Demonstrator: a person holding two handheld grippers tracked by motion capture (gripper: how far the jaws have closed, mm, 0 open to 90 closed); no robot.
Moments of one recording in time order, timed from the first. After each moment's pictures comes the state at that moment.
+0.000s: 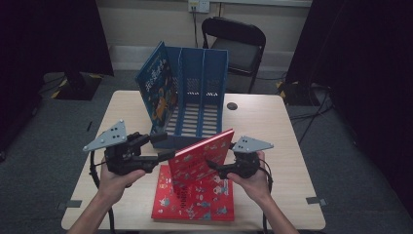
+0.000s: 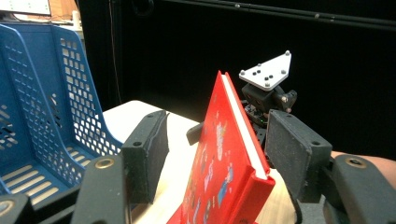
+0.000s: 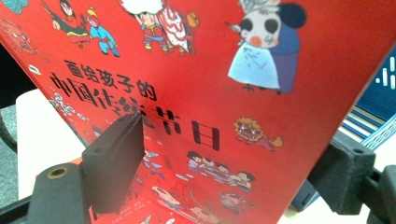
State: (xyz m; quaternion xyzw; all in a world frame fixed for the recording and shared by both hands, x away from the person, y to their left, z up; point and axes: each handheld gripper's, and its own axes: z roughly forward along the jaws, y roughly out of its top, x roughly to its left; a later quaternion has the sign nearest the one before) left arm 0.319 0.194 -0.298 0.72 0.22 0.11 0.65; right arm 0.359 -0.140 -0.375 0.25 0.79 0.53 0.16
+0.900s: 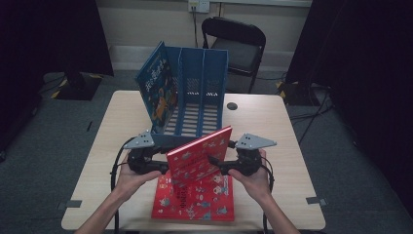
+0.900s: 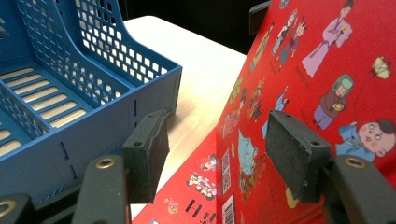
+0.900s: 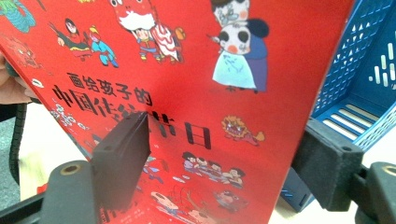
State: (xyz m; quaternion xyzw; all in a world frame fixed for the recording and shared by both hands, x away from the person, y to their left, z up) left arm 0.366 0.175 -0.386 0.79 0.27 0.07 0.55; right arm 0.363 -0.144 -0.370 0.27 0.78 0.54 0.16
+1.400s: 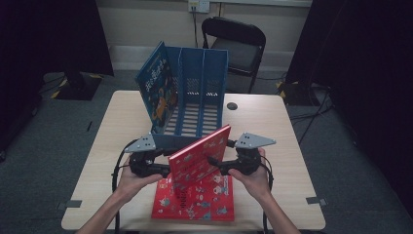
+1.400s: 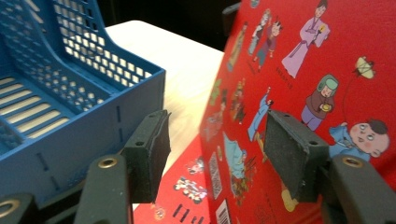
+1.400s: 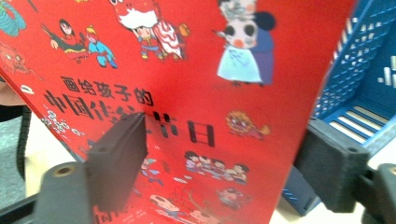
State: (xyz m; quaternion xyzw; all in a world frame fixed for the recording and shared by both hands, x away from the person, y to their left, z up) left arm 0.359 0.169 -0.386 0.79 0.24 0.06 0.55; right arm 0.367 -0.144 -0.371 0.26 0.79 0.54 0.14
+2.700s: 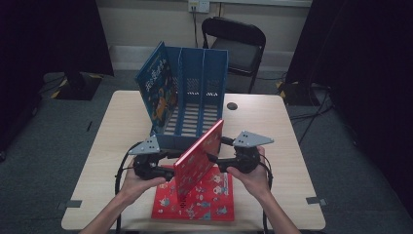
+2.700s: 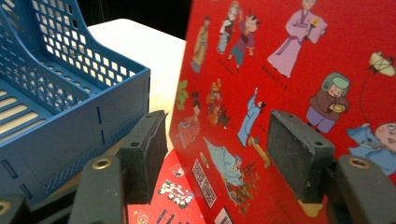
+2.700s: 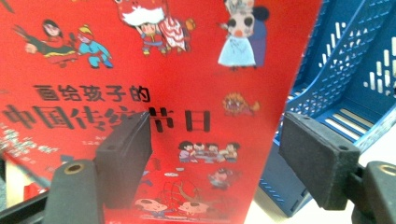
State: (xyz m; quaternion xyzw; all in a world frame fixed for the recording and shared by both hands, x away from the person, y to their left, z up) left arm 0.356 0.159 -0.391 0.79 0.24 0.05 0.56; right arm 0.369 -0.140 -0.368 0.27 0.79 0.53 0.17
